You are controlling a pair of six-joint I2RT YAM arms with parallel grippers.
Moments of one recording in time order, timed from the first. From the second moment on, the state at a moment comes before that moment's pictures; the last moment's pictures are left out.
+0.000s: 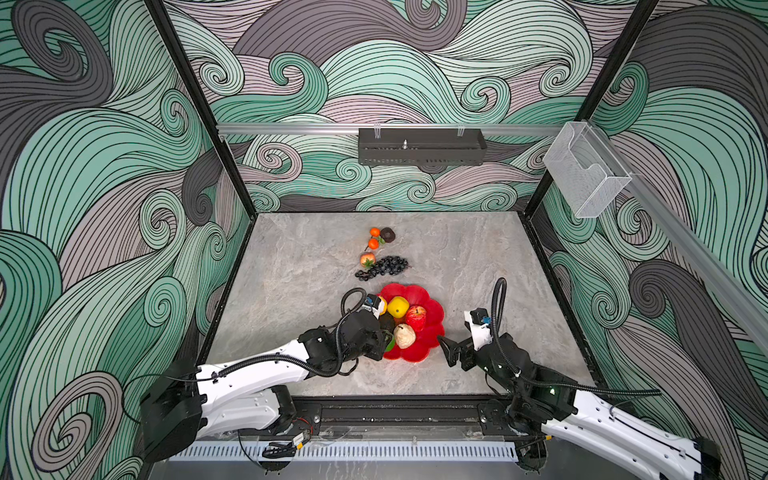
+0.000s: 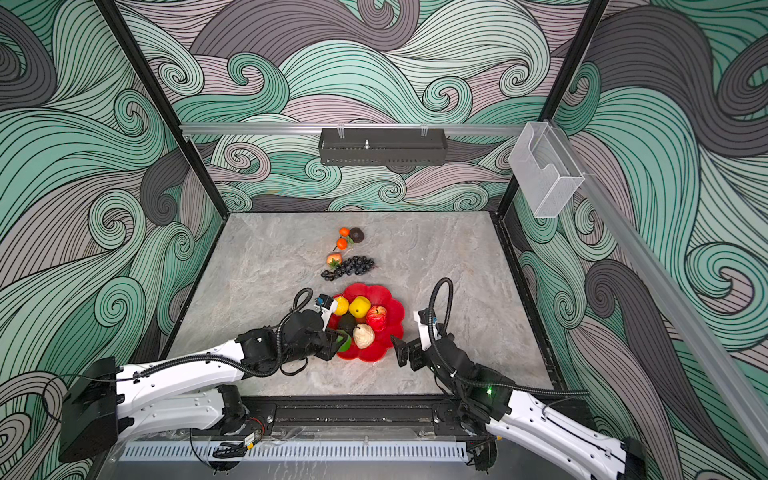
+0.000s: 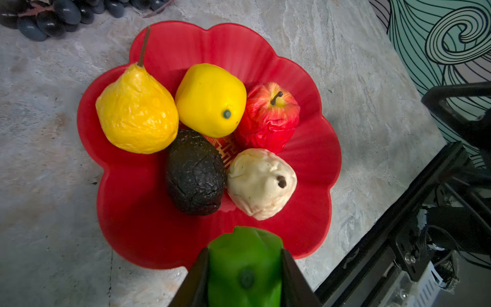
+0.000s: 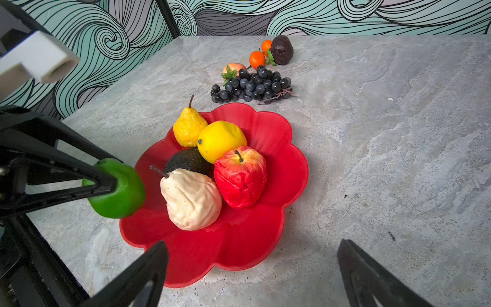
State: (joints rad) left arm -1.02 1.12 0.61 -0.26 -0.13 -0.64; right arm 1.00 0.40 0.27 -0.33 0.37 0.36
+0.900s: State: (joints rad) left arm -1.04 1.23 0.58 -0.16 -0.15 -0.67; right arm 0.99 0.39 0.27 -0.33 0.36 0.36
